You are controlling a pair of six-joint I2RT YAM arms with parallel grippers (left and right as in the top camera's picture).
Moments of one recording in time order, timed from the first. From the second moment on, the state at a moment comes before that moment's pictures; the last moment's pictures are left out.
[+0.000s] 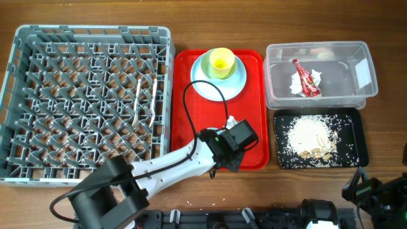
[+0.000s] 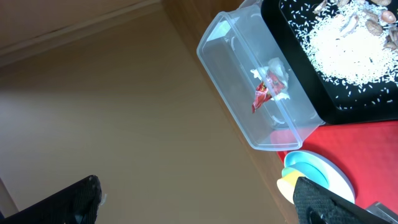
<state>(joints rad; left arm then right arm) -1.03 1.70 1.02 -0.60 0.00 -0.58 -0.10 0.51 1.33 -1.35 0.27 2.06</state>
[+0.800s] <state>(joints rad) -1.03 1.70 1.00 -0.64 -0.03 -0.58 -0.10 0.51 1.33 -1.35 0.27 2.06</state>
